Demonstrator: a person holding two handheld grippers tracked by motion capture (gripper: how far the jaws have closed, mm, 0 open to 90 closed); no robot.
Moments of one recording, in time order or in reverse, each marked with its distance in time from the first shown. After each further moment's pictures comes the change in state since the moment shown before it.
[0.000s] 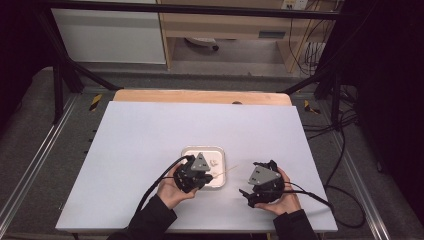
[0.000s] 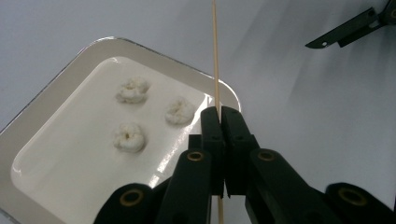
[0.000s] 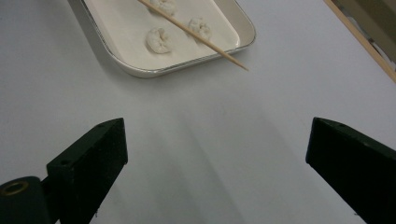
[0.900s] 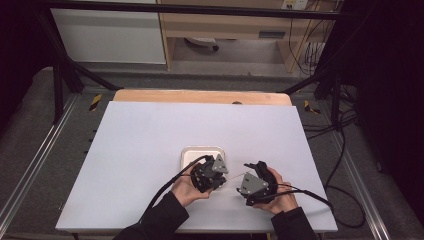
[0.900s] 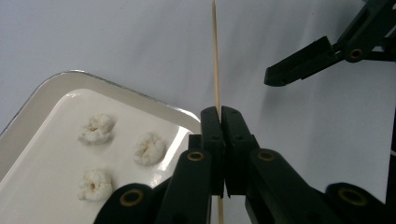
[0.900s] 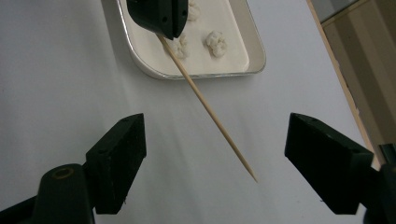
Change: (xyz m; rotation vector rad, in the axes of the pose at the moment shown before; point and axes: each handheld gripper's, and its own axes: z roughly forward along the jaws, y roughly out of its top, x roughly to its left) left arm -0.018 0.034 0.024 0.071 -0.038 0.089; right arm 0.013 0.016 0.002 0.017 -0.031 -0.289
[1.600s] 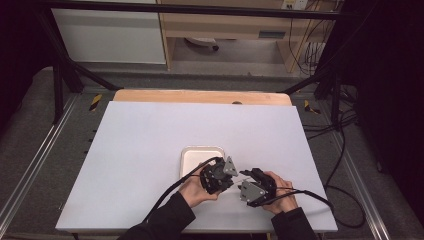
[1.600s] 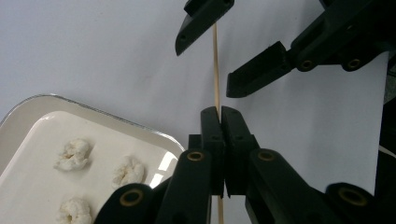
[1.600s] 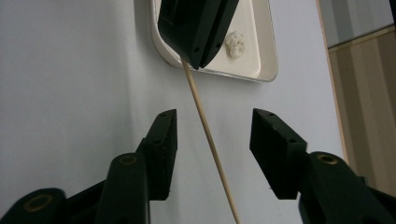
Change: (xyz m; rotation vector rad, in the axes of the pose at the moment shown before) left arm -0.011 0.016 0.010 0.031 -0.025 0.043; right arm 0.005 -0.002 0.001 0.003 0.011 -0.222
